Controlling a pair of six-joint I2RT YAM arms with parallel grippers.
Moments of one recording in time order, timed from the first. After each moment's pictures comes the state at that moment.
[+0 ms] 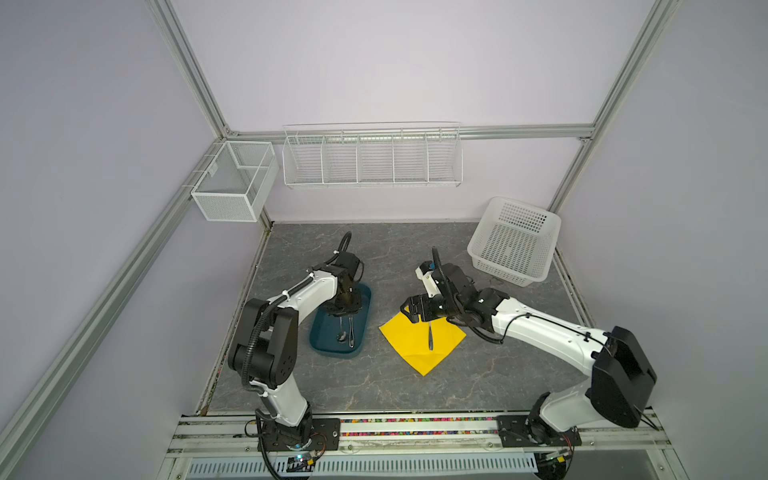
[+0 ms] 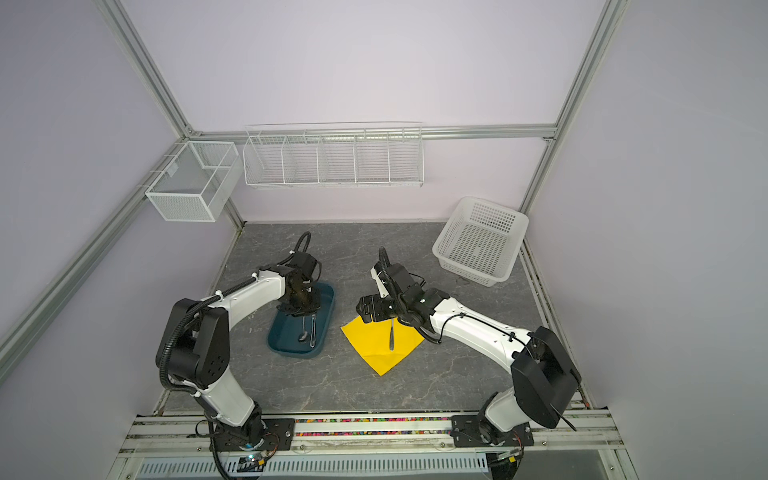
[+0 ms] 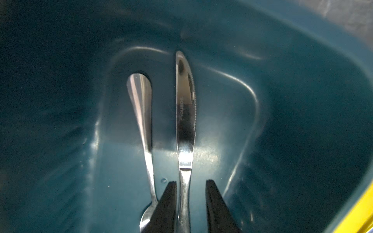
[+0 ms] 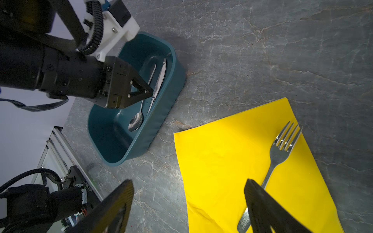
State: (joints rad) left arm -0.37 1.74 1.15 -0.81 0.03 -0.46; right arm 0.80 1.50 1.08 -0.36 -0.16 0.51
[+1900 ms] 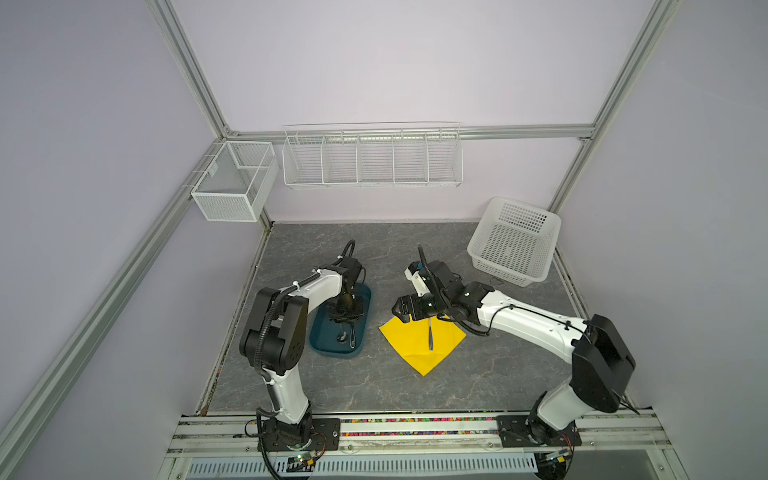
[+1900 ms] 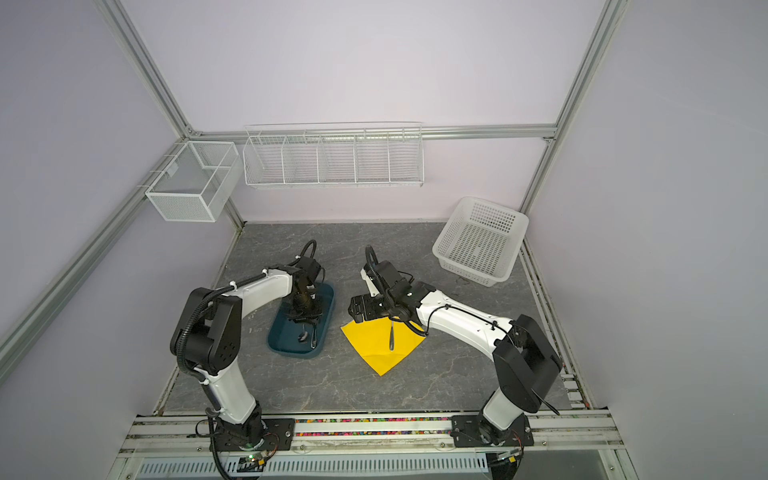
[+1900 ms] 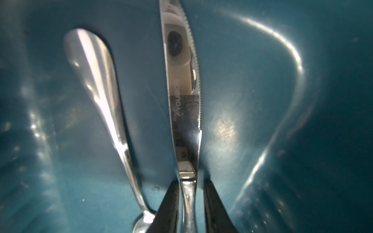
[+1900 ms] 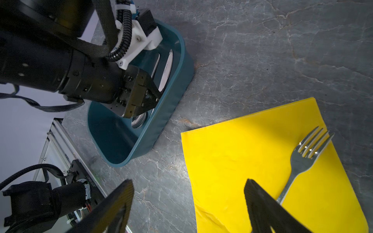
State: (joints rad) left arm -0.37 1.83 1.17 -0.86 0.08 -0.41; right arm 0.83 1.61 1.18 -0.42 -0.19 0.51
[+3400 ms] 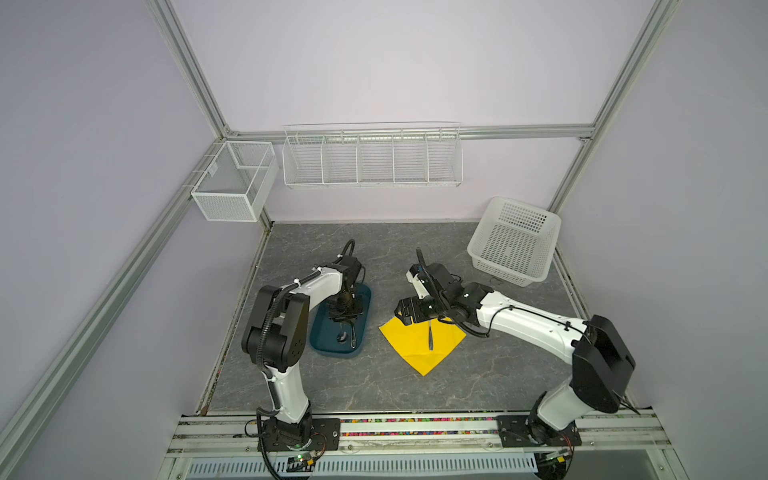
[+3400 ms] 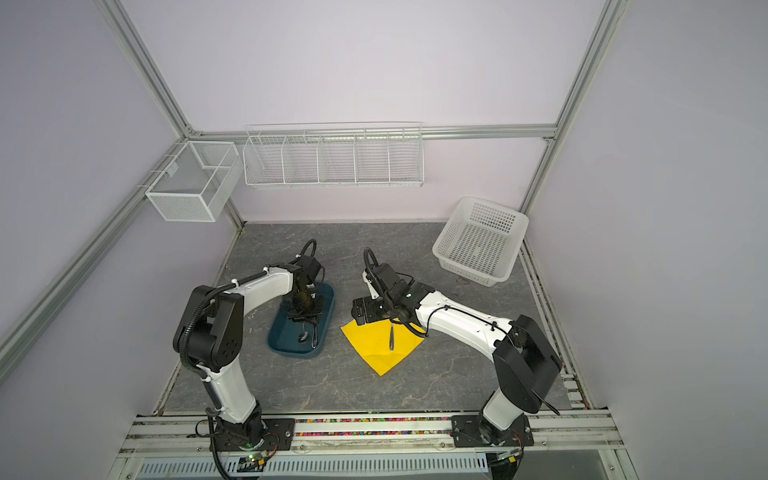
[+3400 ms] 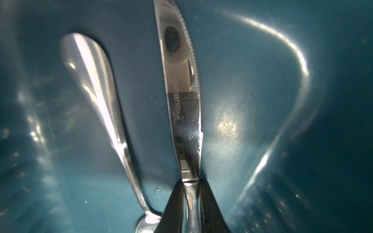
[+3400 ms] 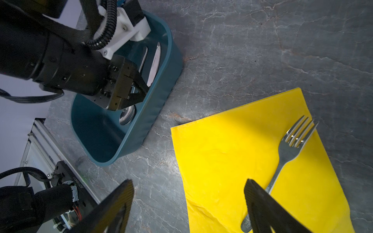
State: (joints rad) left arm -0.37 1.86 1.20 -0.88 0.09 -0.39; right arm 0.84 1.61 1.18 -0.46 -0.13 0.51
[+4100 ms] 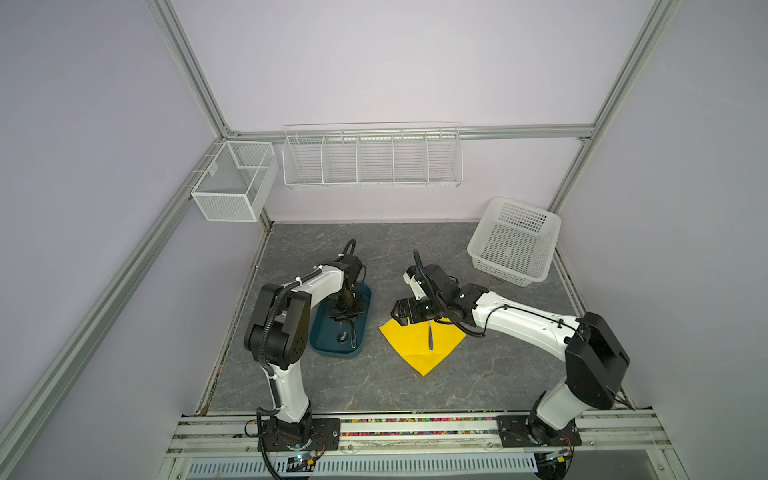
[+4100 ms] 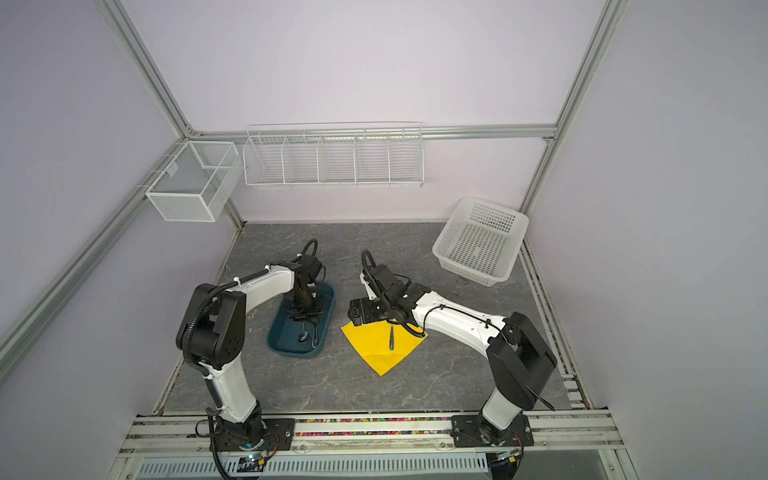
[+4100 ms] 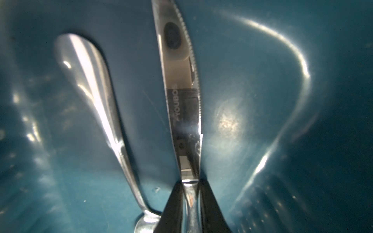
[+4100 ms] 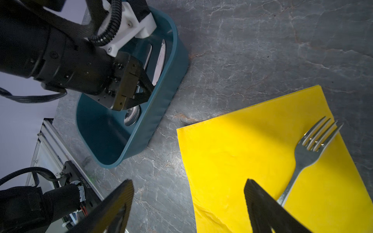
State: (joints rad) left arm -0.37 1.89 1.23 -0.91 0.09 -0.40; right arm 0.85 1.64 1.18 -0.43 -0.16 0.54
